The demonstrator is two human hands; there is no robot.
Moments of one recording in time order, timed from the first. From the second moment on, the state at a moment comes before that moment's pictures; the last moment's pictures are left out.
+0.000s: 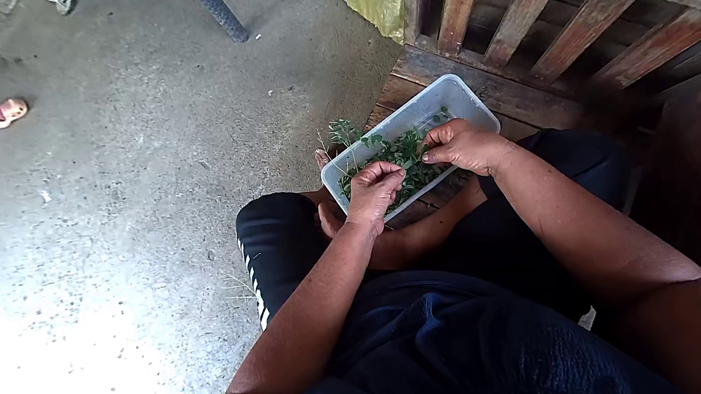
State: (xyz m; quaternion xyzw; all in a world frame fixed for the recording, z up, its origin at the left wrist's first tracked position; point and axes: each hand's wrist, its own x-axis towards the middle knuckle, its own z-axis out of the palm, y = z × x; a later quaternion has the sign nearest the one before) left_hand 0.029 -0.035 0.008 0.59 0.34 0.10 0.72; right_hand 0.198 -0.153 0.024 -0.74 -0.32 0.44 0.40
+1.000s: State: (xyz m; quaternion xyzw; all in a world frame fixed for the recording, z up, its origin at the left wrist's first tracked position) left_hand 0.026 -0.029 0.001 0.71 0.28 0.11 0.64; right_hand 0.200 -0.156 0.025 -0.74 -0.41 0.39 0.36
